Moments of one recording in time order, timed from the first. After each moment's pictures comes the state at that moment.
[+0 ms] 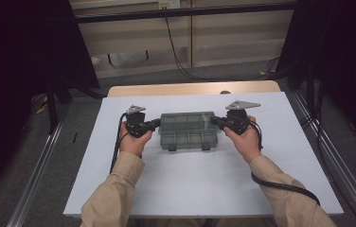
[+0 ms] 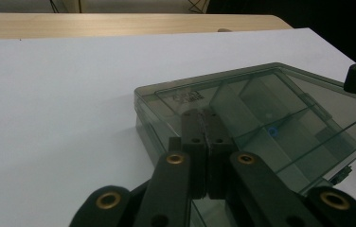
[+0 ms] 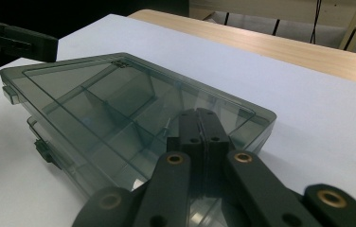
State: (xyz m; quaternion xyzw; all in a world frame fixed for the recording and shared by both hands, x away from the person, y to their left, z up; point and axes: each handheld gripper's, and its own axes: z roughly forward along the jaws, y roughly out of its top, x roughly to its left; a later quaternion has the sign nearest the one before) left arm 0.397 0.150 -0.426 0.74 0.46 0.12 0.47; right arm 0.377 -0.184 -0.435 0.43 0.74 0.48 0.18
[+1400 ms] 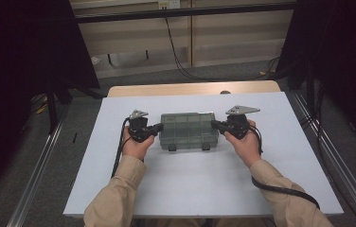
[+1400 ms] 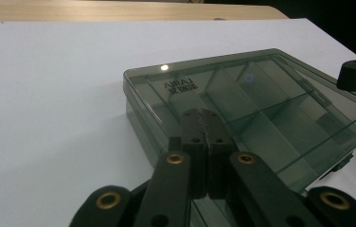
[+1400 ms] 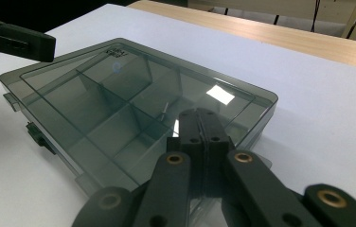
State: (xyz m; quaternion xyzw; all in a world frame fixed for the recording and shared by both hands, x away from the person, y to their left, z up) left arm 0.390 0.145 -0.441 0.75 0.46 0.12 0.47; right arm 0.371 -0.186 -0.450 0.43 0.75 0.48 0.18
